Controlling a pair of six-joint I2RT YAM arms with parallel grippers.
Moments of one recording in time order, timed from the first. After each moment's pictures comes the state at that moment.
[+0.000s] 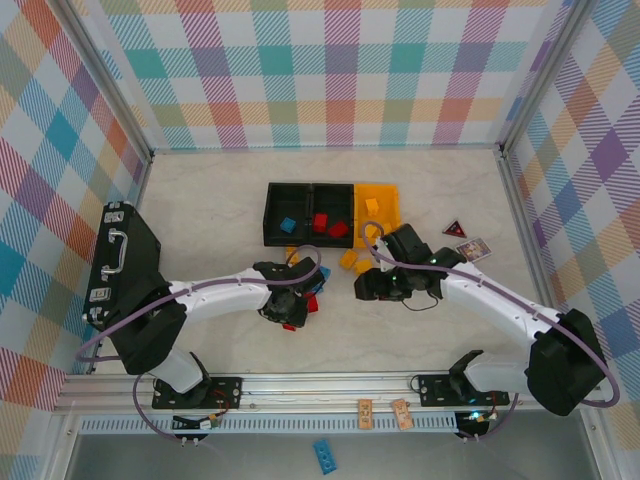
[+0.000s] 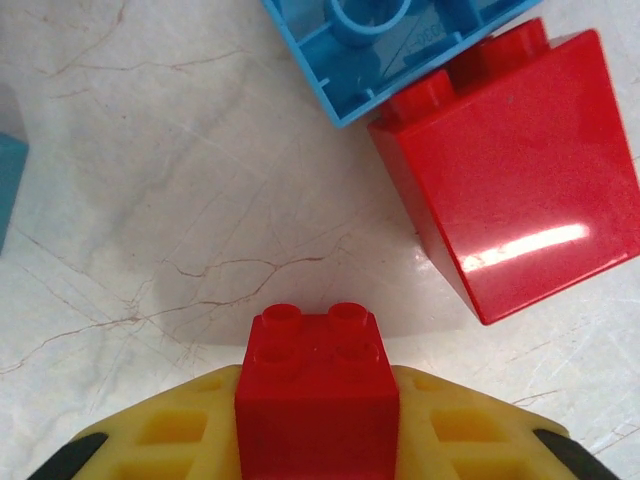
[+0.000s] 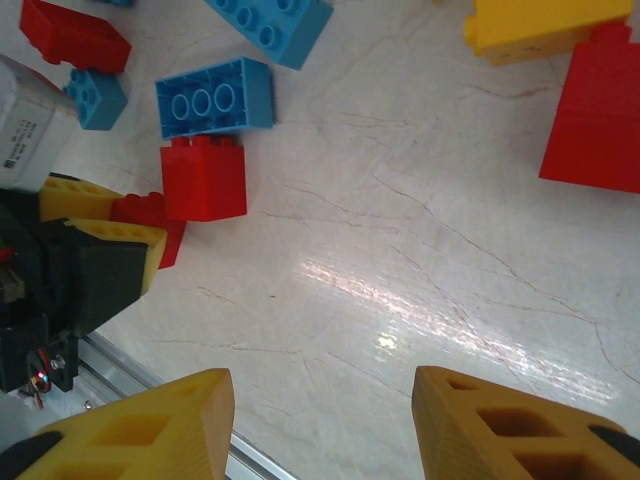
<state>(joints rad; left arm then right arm) -0.91 1.55 0.89 -0.76 -0.07 -0.65 0.64 1.24 0.83 -0.66 -0.37 0.53</state>
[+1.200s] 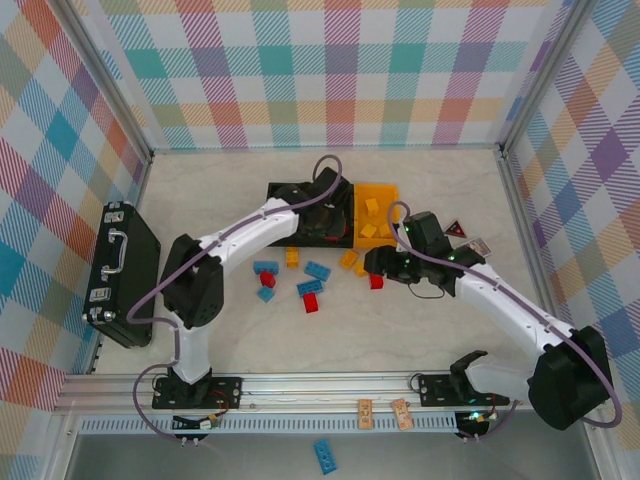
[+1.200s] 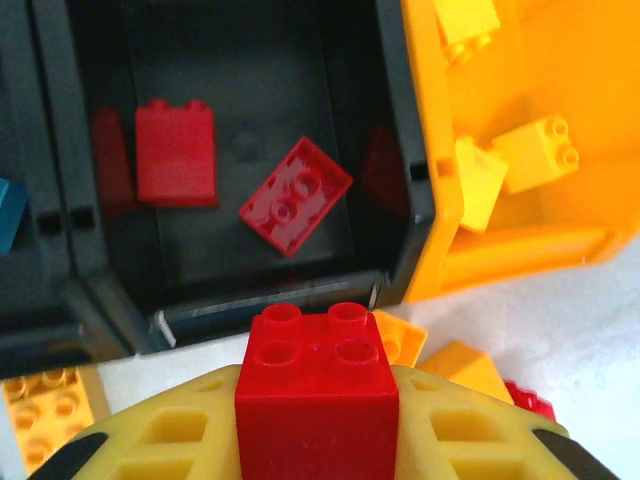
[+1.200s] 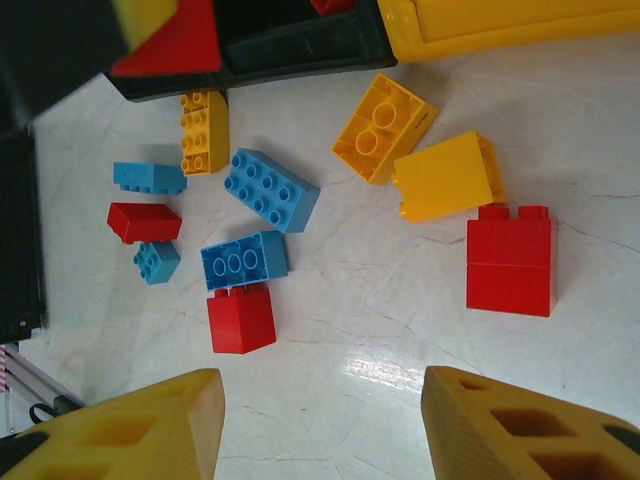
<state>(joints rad) -0.71 1.97 1.71 -0.80 -0.10 -0.54 0.50 1.17 0.82 -0.54 -0.34 0.66</state>
